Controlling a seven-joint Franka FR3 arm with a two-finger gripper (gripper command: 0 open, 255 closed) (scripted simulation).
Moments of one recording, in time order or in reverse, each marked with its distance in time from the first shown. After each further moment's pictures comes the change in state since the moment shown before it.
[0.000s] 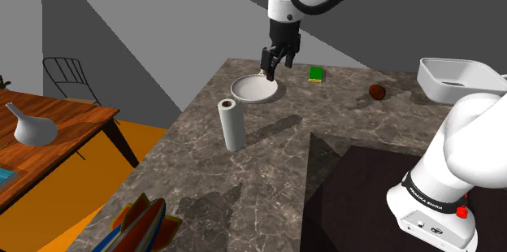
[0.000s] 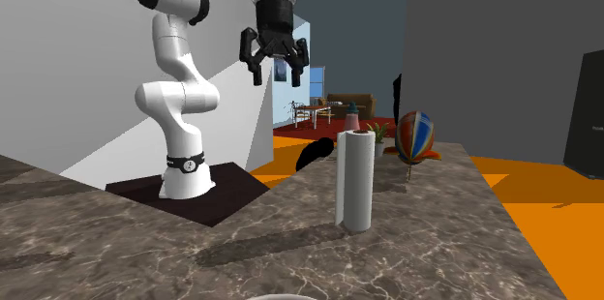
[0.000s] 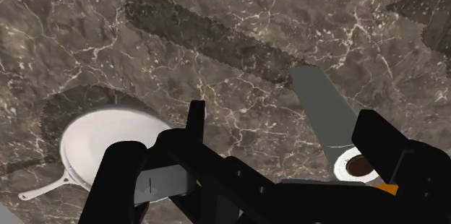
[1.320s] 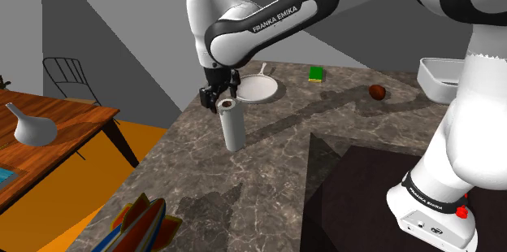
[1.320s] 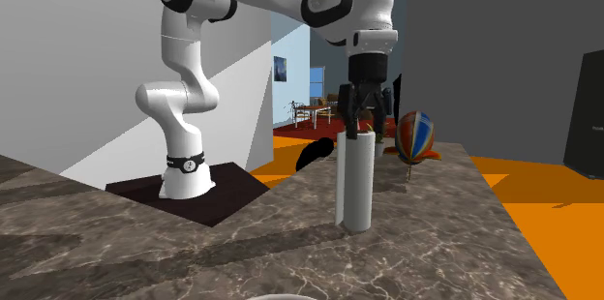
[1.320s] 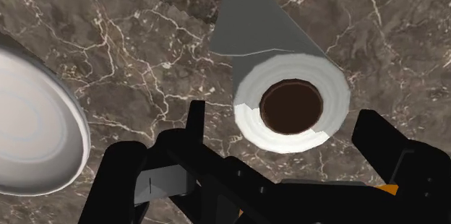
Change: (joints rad) arm 0.091 0.597 0.119 0.430 -0.175 0.094 0.230
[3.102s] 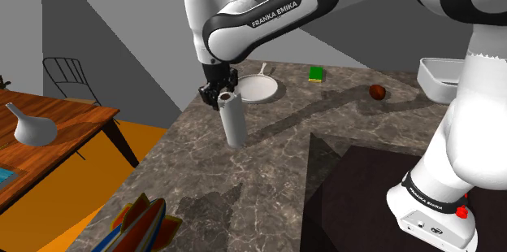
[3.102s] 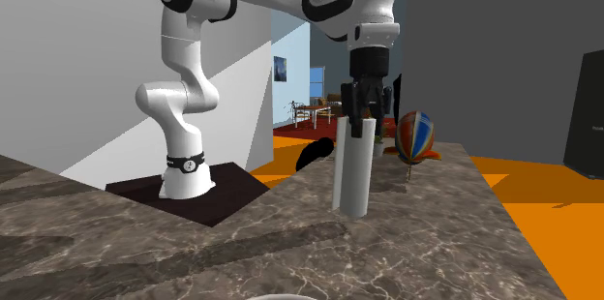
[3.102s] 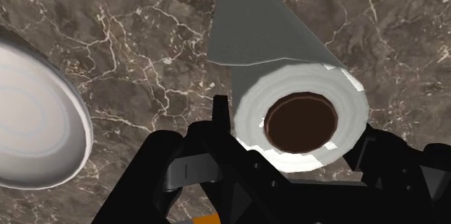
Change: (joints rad) arm 0.001 -0.001 0.001 0.027 0.002 -0.027 -0.002
